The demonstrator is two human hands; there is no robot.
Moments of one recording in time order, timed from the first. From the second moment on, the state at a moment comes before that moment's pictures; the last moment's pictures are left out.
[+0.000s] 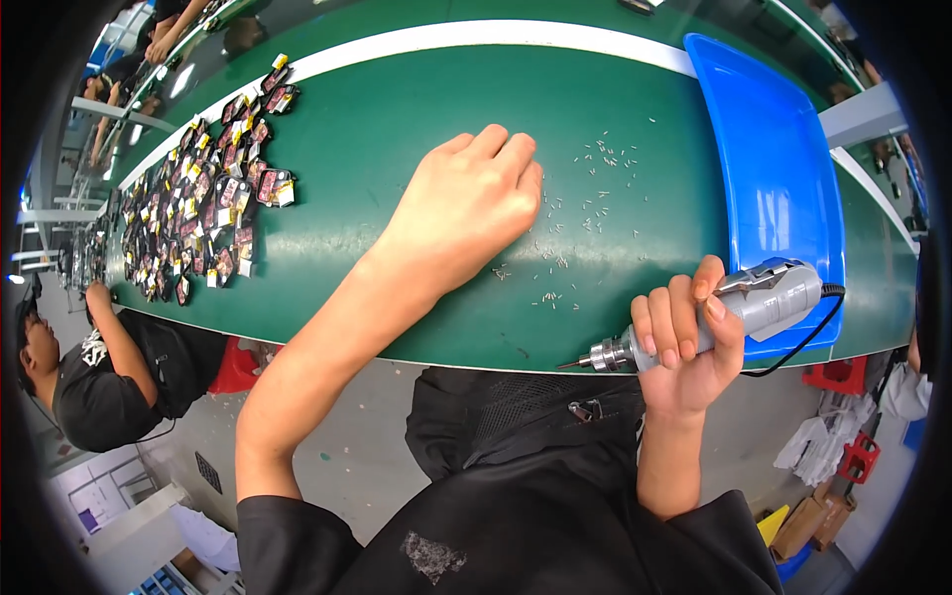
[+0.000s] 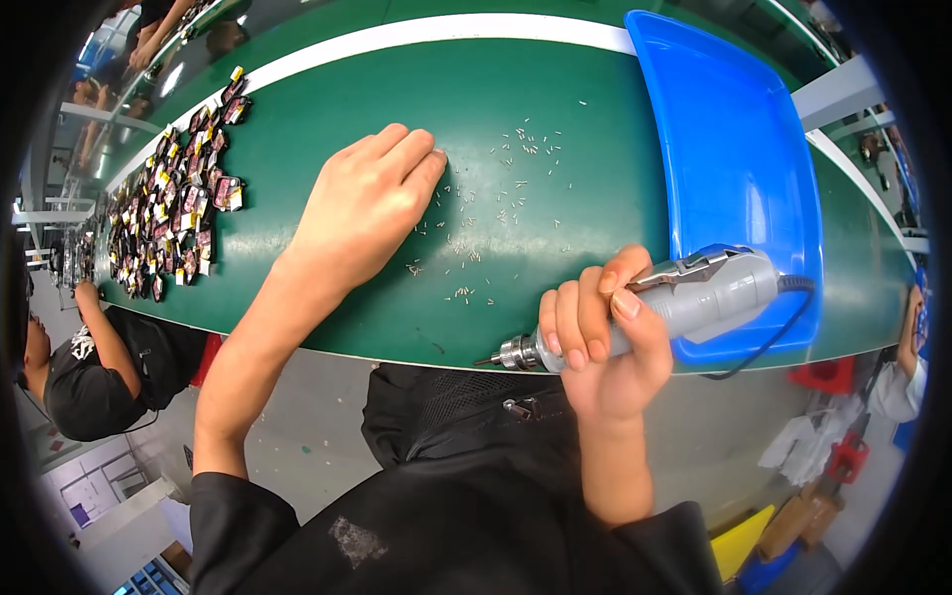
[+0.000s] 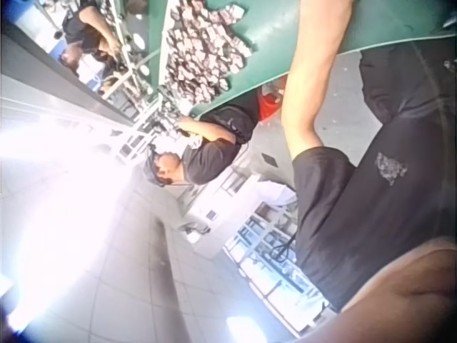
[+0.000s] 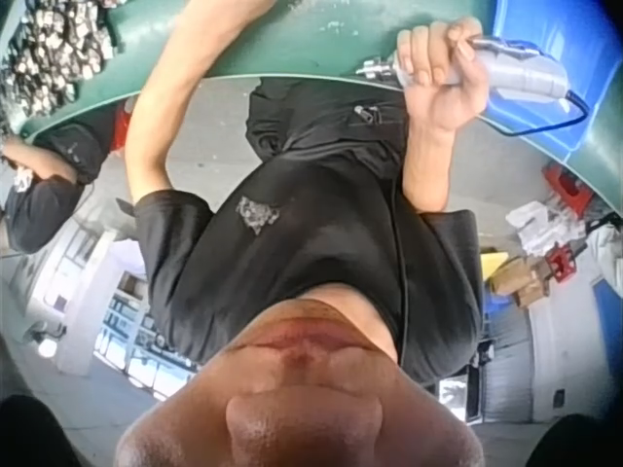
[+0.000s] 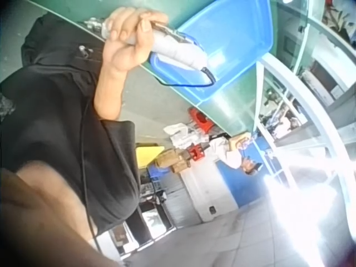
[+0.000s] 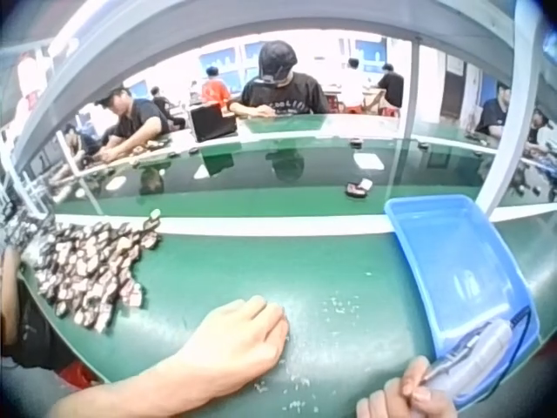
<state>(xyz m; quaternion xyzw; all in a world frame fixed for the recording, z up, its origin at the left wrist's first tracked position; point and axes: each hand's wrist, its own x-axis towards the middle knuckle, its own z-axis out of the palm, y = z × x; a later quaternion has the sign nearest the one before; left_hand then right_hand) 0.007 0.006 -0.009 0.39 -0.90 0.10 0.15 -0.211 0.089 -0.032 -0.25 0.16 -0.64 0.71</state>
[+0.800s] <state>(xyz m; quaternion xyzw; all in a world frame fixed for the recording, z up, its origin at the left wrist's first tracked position) 0.002 0.145 -0.026 0.31 -0.34 -0.63 0.62 -0.153 0.081 0.016 -0.18 0.07 -0.69 0.70</state>
